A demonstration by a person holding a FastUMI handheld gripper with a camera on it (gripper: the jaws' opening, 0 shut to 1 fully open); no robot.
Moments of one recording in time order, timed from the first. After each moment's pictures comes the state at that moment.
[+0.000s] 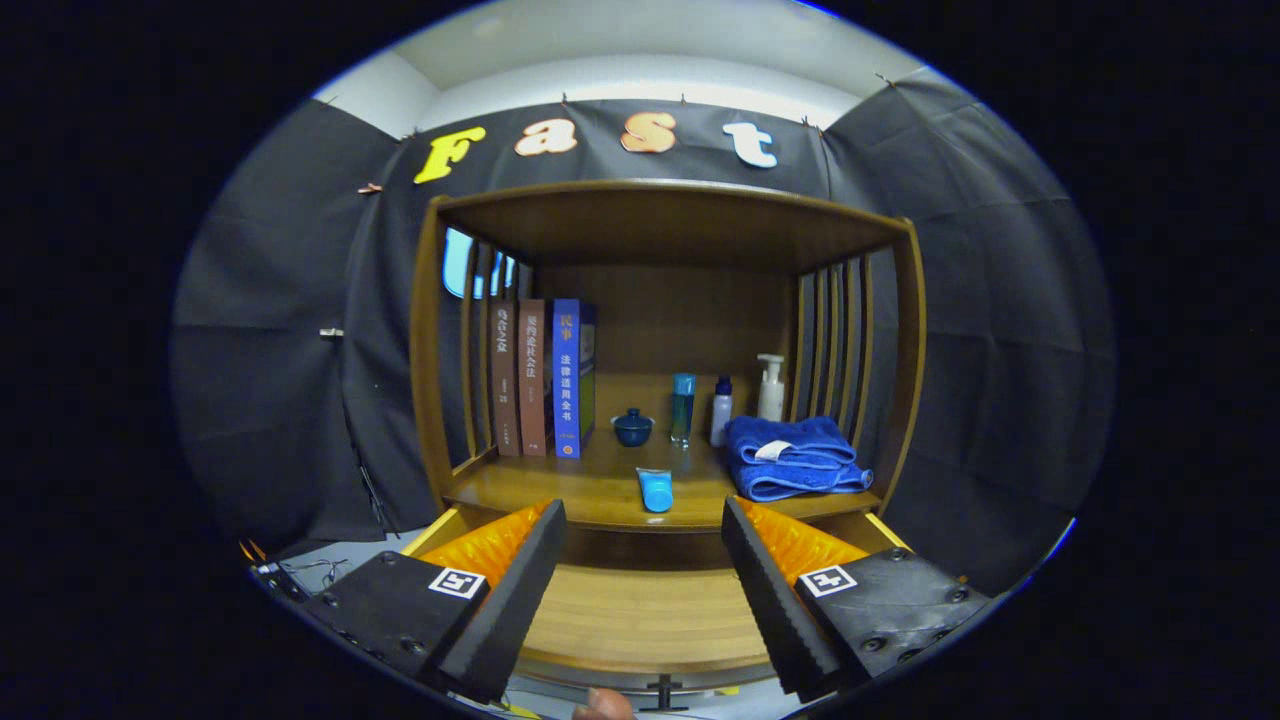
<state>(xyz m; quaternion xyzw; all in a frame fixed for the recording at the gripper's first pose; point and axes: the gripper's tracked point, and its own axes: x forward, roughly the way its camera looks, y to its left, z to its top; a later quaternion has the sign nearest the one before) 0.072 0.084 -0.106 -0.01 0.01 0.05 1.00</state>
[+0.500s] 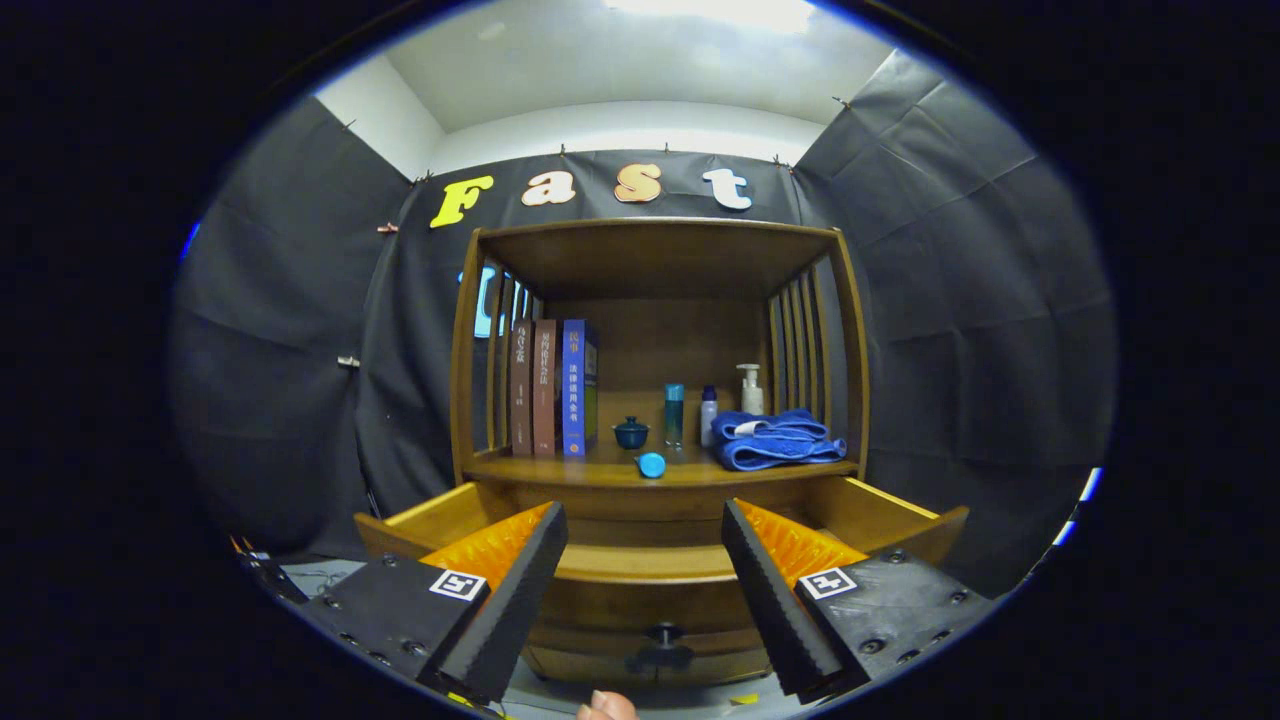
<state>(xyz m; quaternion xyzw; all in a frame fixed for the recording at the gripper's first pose) -0.003 0.063 -0.188 0.02 -0.05 0.04 1.00</state>
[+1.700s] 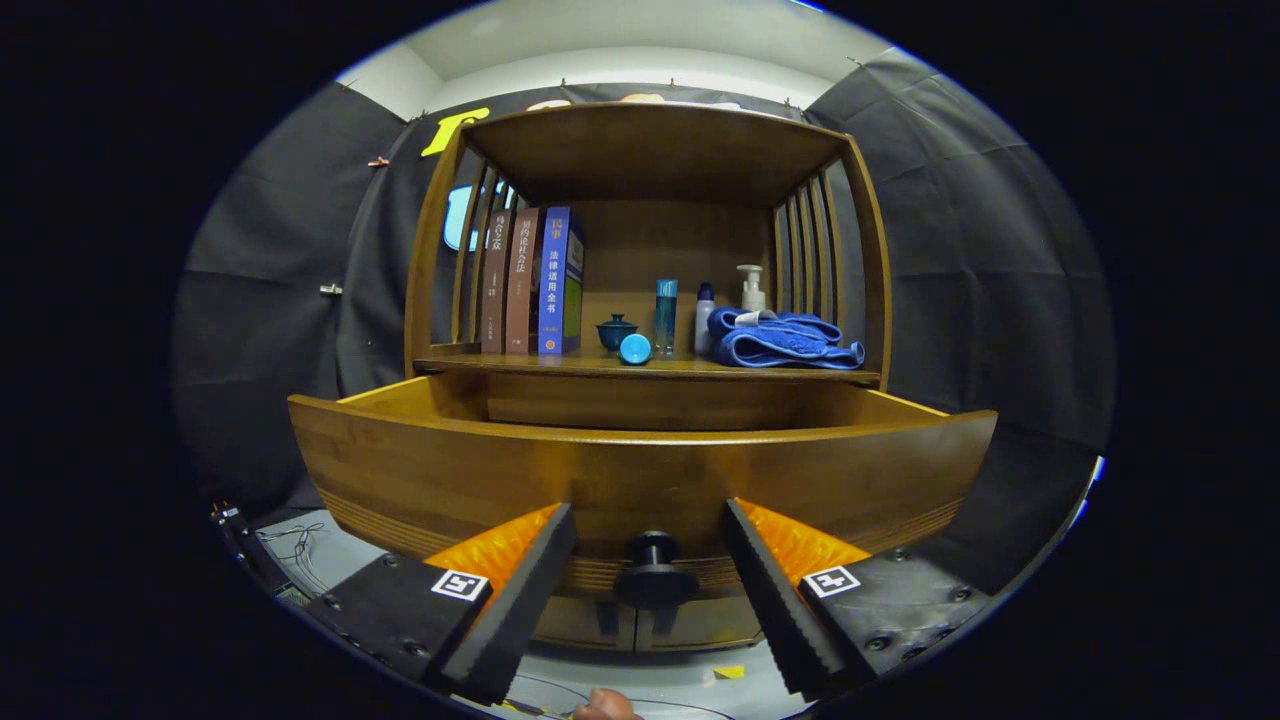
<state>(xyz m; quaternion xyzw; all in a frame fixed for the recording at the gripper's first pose) 0.064 0.057 -0.277 0.00 0.06 0.04 1.00</state>
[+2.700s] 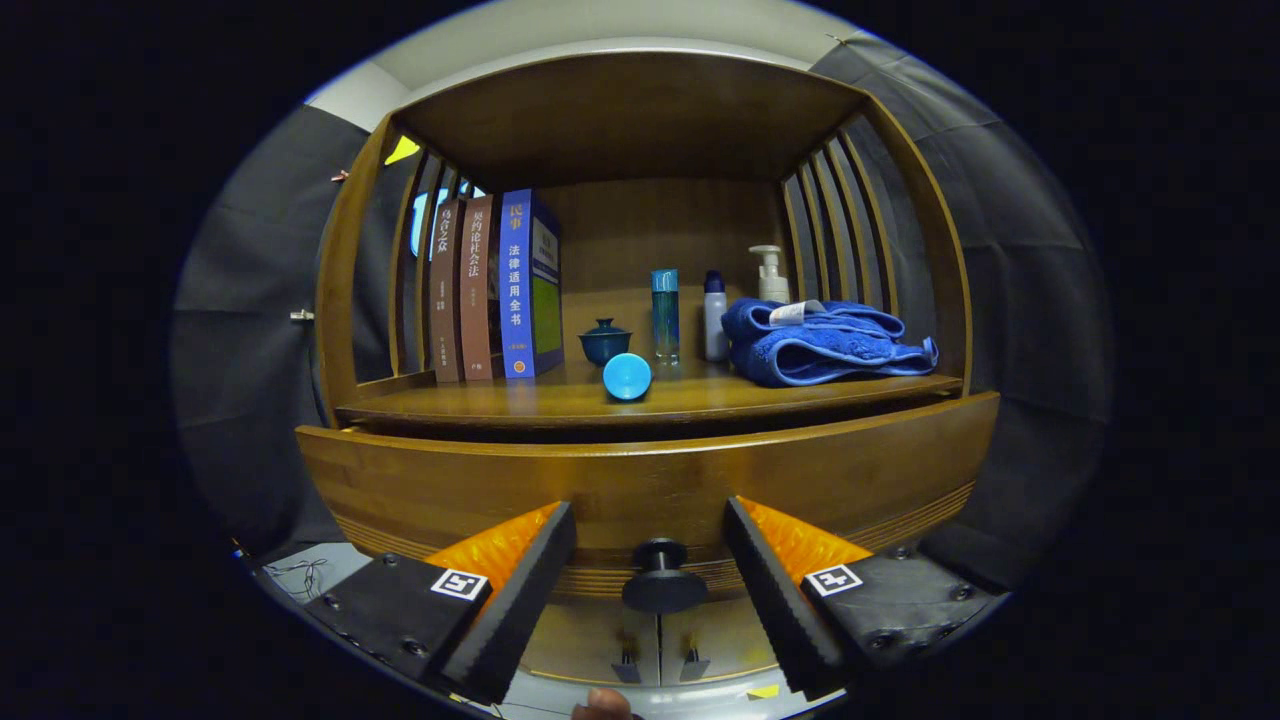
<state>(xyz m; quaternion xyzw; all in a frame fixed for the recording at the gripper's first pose) 0.186 0.072 -0.276 0.05 0.06 0.04 1.00</state>
